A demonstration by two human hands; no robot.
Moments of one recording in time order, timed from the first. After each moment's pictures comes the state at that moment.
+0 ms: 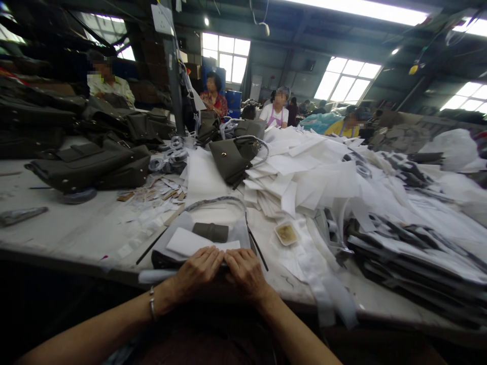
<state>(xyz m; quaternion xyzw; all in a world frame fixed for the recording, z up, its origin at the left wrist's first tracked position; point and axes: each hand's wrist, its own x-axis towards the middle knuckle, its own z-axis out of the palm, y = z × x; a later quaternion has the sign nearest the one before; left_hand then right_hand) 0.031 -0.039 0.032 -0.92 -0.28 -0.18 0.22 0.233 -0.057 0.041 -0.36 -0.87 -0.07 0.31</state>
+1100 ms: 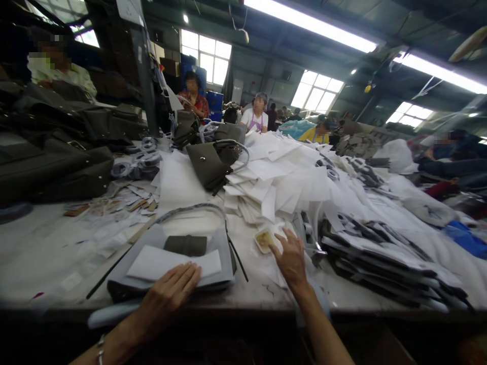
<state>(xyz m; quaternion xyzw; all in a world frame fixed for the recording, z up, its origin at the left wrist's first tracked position) 0.027 -0.036 0.028 -0.88 -0.28 -0.30 0.22 0.407 -0.031 0.044 -0.68 -0.66 -0.17 0.26</state>
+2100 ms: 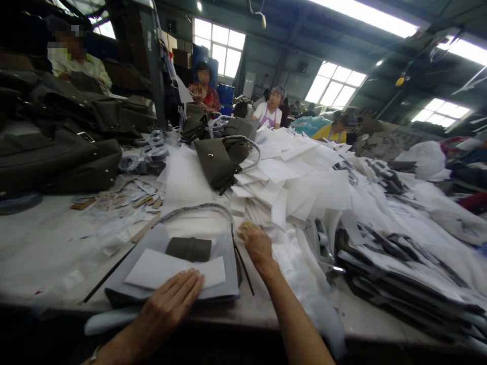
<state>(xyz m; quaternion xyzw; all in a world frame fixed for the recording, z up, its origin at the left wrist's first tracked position) 0.028 -0.040 0.027 -0.89 -0.31 -0.30 0.18 0.307 0.060 0.057 -0.66 -0.73 -0.04 0.20</state>
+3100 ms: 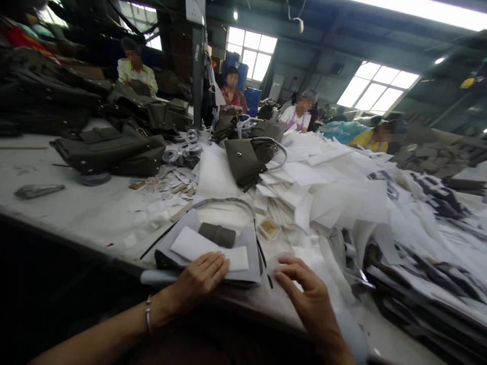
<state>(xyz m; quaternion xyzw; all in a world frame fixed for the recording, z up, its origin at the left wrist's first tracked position) 0.030 -0.042 0.033 -0.90 -0.30 -0.27 0.19 0.322 -0.073 0.114 -0.57 -0.69 0.19 0.40</state>
